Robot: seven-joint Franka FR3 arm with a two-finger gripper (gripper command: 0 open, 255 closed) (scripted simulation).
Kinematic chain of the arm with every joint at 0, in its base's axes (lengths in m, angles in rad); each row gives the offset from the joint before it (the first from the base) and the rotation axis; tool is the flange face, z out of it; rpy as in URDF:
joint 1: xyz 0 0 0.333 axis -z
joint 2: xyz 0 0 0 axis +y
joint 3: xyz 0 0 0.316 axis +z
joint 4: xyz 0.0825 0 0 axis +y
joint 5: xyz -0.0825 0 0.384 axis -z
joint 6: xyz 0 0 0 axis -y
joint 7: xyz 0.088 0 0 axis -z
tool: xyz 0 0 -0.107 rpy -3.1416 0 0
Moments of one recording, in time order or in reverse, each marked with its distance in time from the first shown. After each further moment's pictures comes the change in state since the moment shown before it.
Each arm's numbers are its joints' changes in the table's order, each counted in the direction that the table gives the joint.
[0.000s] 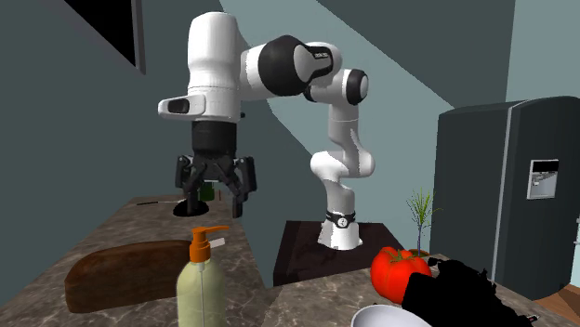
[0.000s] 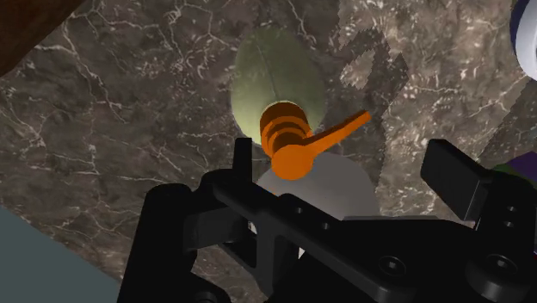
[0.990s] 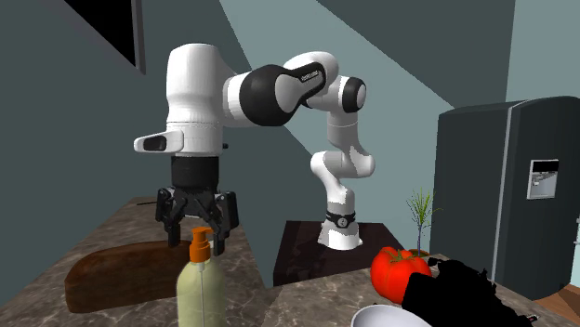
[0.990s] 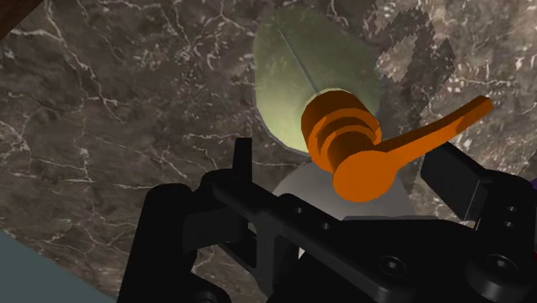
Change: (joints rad) arm 0.047 0.147 0.012 -0.067 -0.059 0.065 -0.043
